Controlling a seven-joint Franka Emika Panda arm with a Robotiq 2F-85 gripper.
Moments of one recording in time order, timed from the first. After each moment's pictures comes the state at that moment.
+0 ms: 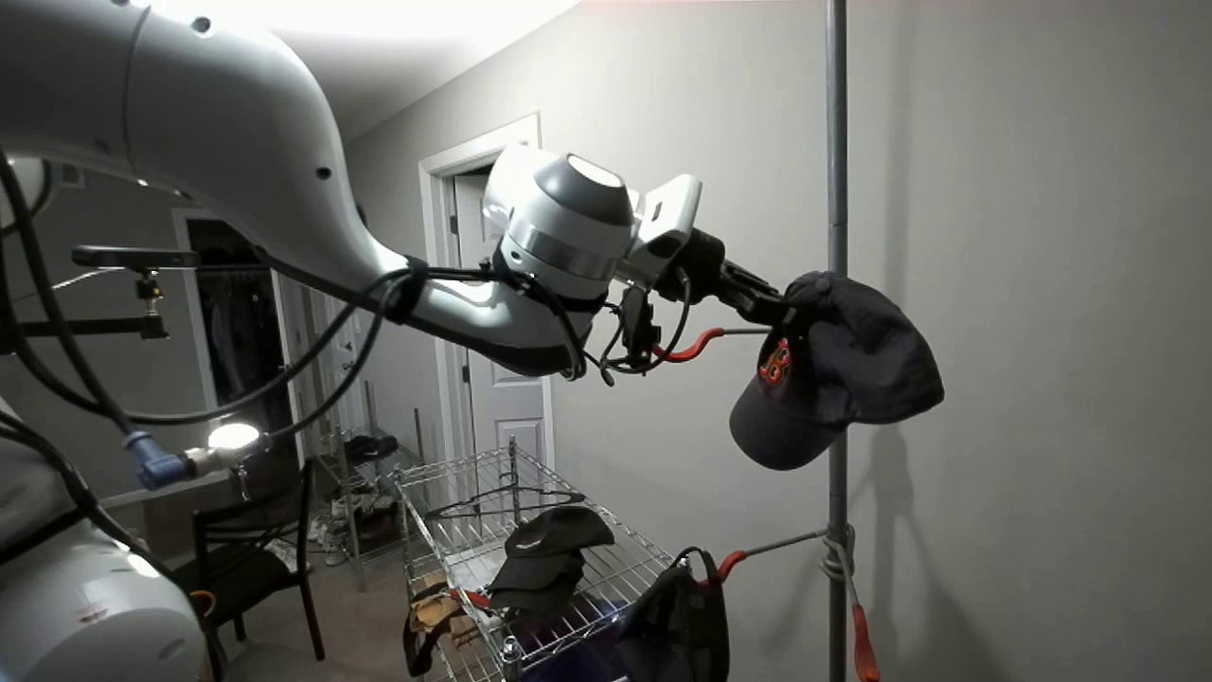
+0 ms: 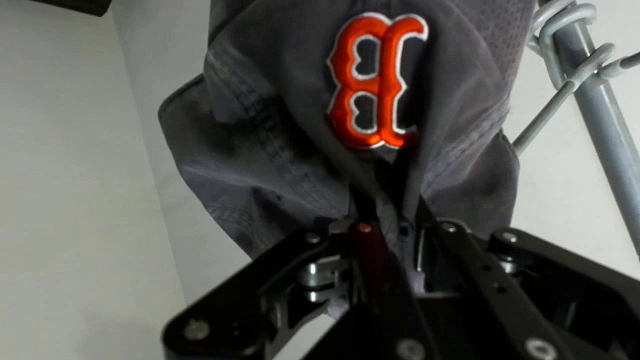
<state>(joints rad) 0.39 -0.34 -0.66 -2.17 -1.35 2.86 1.58</state>
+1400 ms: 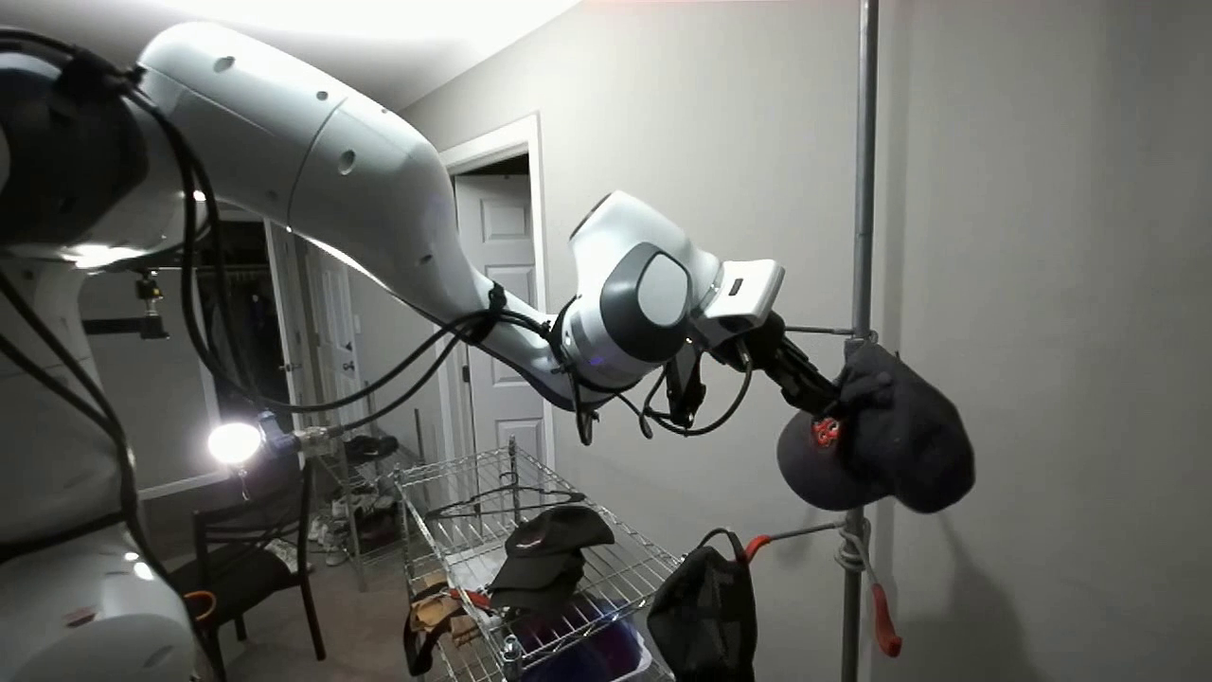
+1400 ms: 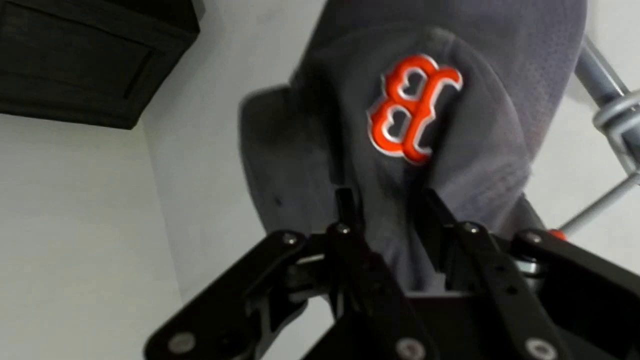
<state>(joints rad) 0.33 -0.07 -0.68 -2.16 -0.66 3.00 1.10</state>
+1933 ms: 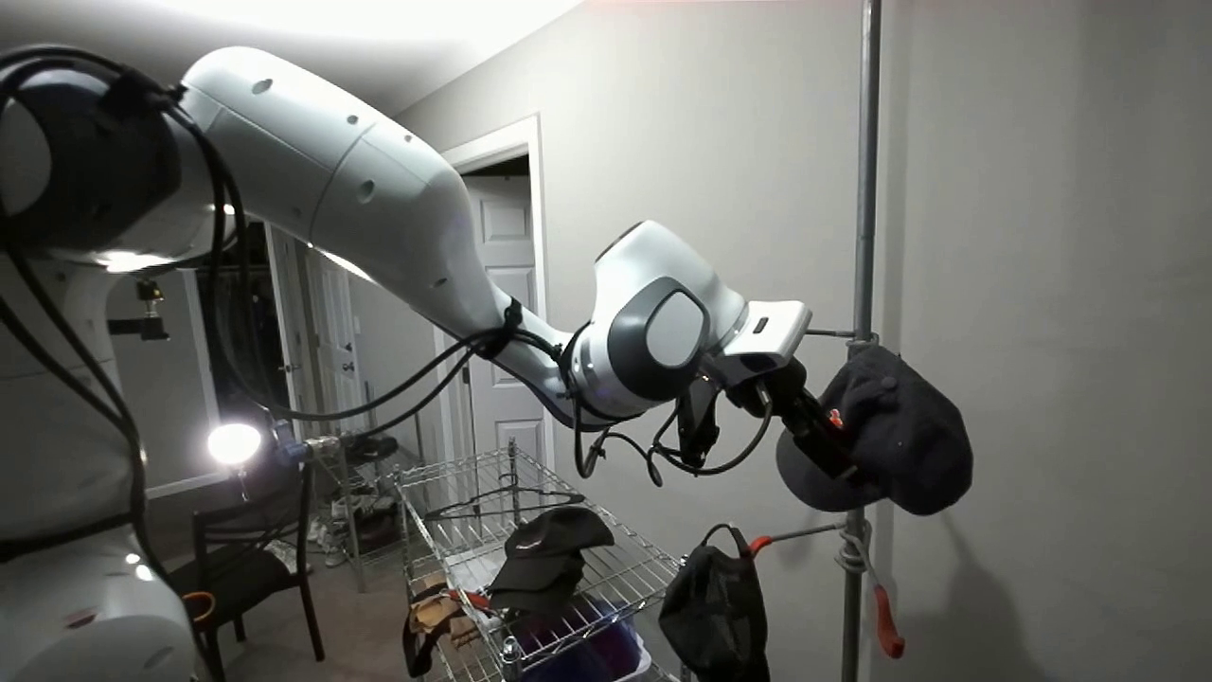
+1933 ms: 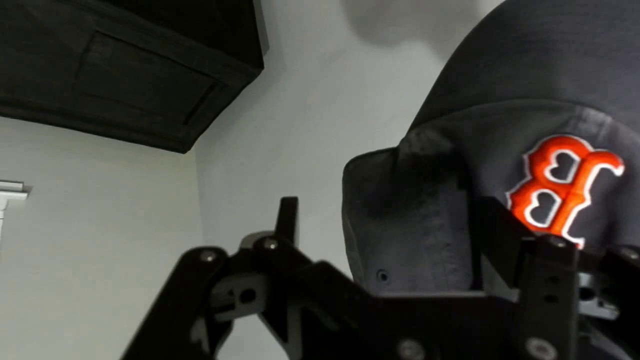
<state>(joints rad) 0.33 -0.01 -0.71 -2.18 -0.54 2.94 0.94</state>
